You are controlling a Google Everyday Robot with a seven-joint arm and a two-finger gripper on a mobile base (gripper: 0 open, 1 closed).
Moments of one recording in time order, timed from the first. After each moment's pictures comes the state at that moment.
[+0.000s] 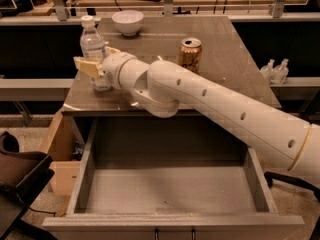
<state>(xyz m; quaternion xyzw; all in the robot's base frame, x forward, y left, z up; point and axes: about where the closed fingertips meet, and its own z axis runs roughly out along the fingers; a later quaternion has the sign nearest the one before) 0.675 0.187 0.912 -0.29 0.65 0.32 0.62</state>
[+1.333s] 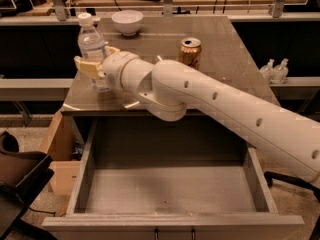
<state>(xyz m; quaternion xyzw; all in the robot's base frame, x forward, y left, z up) 0.644 0.179 0.929 -0.31 0.64 0.31 0.63</state>
